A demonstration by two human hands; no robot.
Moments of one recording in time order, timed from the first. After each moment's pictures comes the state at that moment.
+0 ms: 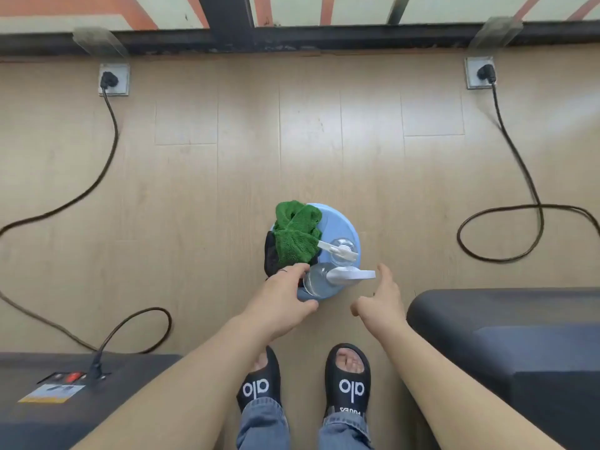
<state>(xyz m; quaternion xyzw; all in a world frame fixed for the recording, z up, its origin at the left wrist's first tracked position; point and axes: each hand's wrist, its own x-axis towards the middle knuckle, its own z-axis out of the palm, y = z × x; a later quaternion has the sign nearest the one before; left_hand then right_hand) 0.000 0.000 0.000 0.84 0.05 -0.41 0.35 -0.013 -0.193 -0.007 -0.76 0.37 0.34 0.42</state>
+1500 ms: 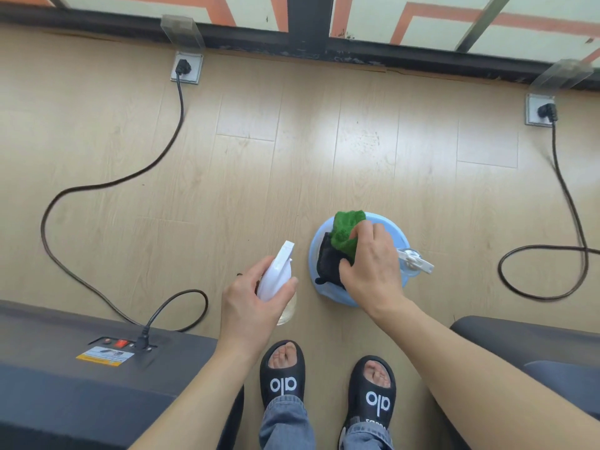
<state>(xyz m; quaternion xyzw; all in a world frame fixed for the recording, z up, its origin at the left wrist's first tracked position) -0.053 0.120 0.050 0.81 0.30 -0.09 0.50 0.039 -0.057 0.014 -0.96 -0.02 0.14 0.24</state>
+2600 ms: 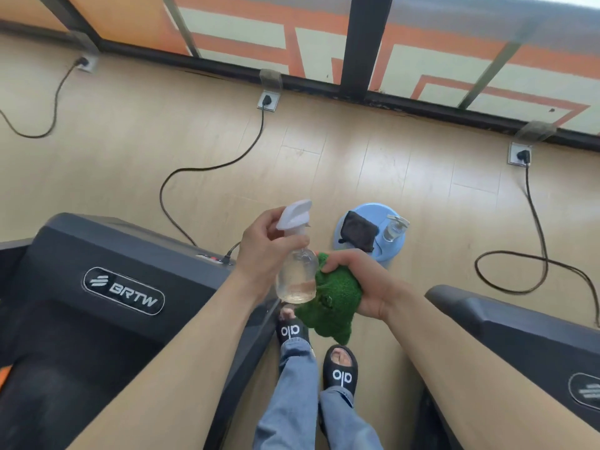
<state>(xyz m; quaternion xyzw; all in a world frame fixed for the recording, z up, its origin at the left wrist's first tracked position) -0.178 0.131 0.341 0.65 0.35 -0.05 0.67 -0.132 -0.037 0.320 -0.40 0.16 0.62 0.66</state>
